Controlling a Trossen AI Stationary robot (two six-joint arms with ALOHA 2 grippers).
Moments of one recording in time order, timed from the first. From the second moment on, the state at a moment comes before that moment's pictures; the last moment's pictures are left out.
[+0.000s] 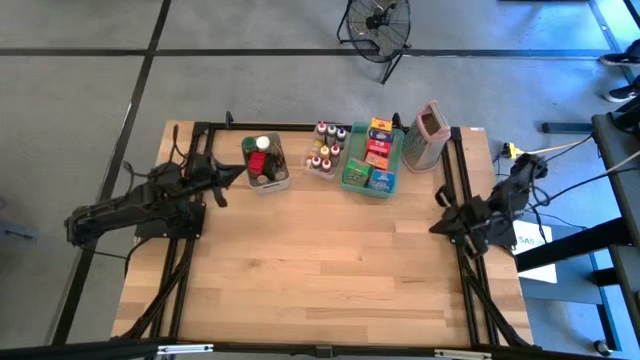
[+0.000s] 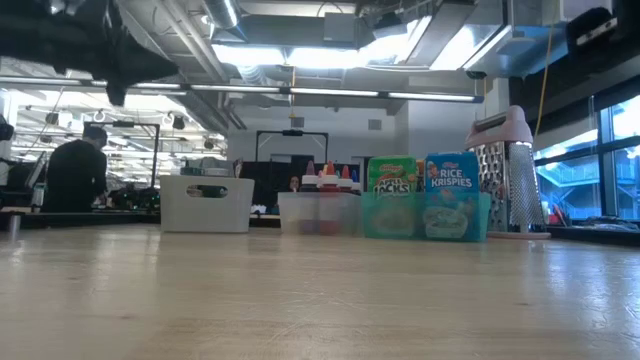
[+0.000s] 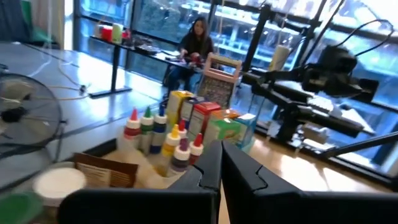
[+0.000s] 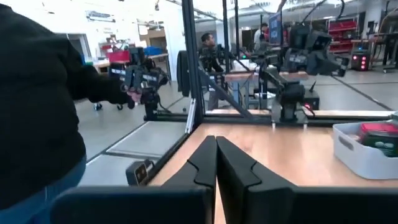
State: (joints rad) left arm 0.33 0.11 0.24 -0.13 -0.12 -0.28; right arm 0.76 0.00 0.29 -0.21 0.39 0.09
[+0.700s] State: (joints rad) left arm 0.33 0.13 0.01 0.02 -0.06 -0.32; right arm 0.75 0.01 0.01 0.07 0.42 0.22
